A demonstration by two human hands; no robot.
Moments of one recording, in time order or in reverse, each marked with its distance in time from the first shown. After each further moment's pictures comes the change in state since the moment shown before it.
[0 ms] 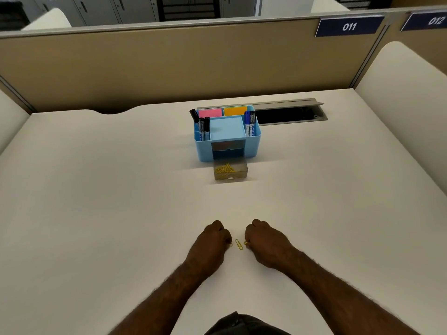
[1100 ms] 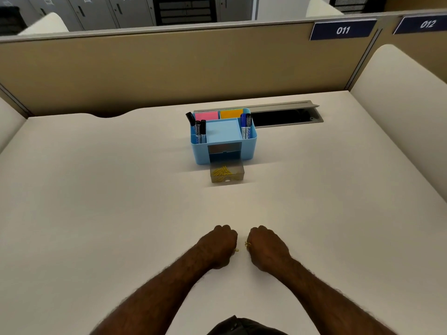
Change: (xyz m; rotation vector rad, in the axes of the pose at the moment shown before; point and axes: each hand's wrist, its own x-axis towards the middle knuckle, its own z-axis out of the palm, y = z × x) left_hand 0.021 0.023 -0.010 0.290 -0.335 0.101; right_hand -0.008 -0.008 0.003 0.072 0.023 0.260
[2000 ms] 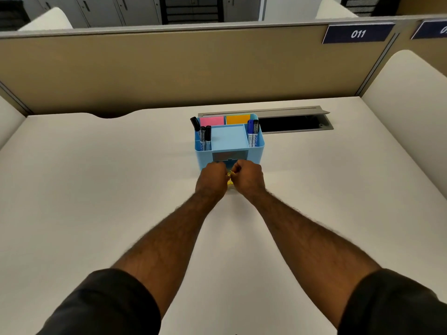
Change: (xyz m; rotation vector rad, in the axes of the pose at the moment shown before) left_hand 0.106 -0.058 -0.107 -0.326 0.530 -0.382; right_hand 0.167 -0.046 -0.088 0.557 0.431 0.059
